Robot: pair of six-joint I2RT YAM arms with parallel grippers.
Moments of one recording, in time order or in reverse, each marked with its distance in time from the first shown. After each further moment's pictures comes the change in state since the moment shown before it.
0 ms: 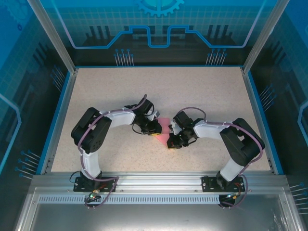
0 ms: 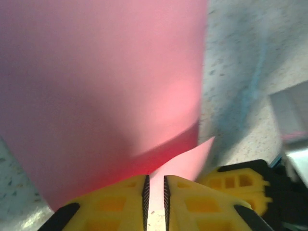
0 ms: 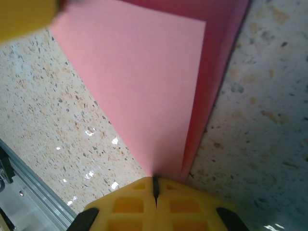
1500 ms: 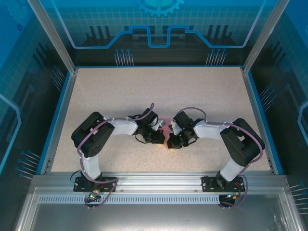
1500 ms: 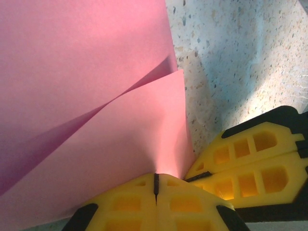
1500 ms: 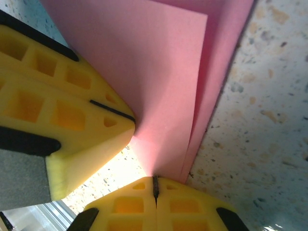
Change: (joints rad) left arm -0.118 -0.013 -0.153 0.192 0.001 0.045; right arm -0.001 -0.003 -0.004 -0.001 0.004 -0.005
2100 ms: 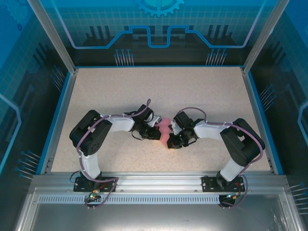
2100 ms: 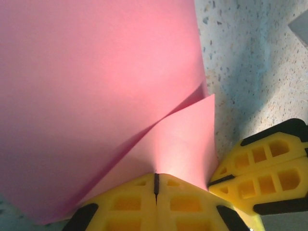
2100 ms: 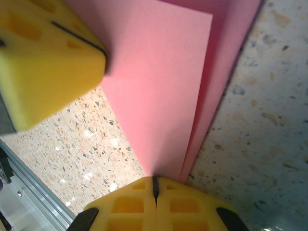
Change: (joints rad) left arm 0.096 0.001 0.016 -0.042 -0.010 0.124; right arm 0.000 -0.002 -0.005 0.008 0.000 -0.004
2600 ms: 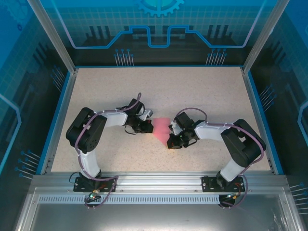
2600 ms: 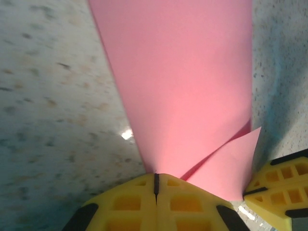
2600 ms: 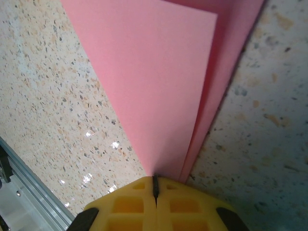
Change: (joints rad) left arm 0.145 0.000 0.018 -0.049 -0.015 0.074; right arm 0.000 -0.016 -0.028 0.041 -0.003 -0.006
